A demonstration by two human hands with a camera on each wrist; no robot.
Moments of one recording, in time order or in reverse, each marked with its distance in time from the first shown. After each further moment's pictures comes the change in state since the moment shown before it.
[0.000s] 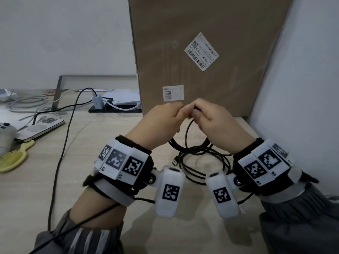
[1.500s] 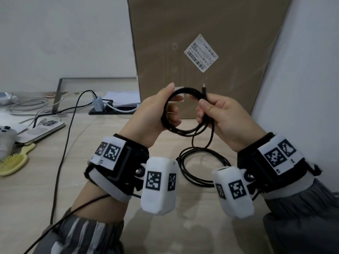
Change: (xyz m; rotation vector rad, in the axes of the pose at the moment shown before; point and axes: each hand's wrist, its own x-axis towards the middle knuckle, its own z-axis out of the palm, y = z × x) left_hand 0.007 -0.002 -0.009 -1.206 0.090 -0.377; right_hand 0.007 0.007 -0.004 0.790 0.039 0.185
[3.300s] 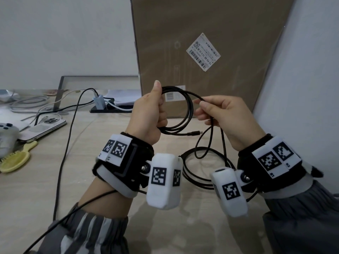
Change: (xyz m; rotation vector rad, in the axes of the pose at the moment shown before) left_hand 0.005 -0.007 -0.008 -0.093 0.211 0.071; right_hand -0.004 -0.003 0.000 -0.259 0.172 0.025
